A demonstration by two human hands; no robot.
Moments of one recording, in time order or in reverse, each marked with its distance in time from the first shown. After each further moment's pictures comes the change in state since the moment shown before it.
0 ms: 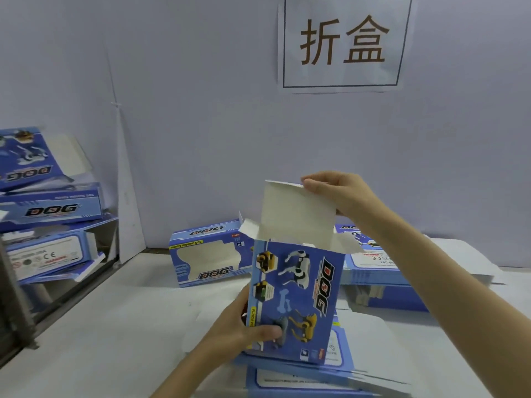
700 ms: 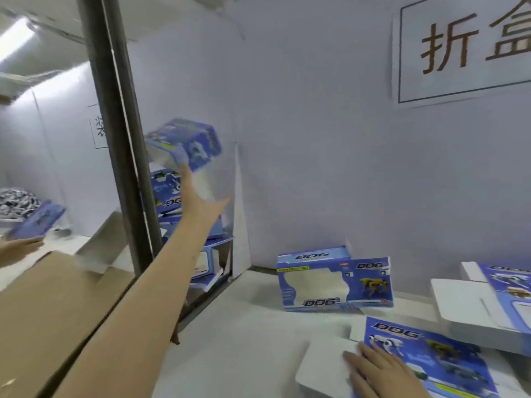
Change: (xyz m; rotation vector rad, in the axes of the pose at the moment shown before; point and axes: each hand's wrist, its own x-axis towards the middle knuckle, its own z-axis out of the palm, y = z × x) left_hand 0.012 0.186 -0.251 -0.807 0.794 0.366; right_hand -0.076 0.130 0.169 -0.975 -0.652 0.013
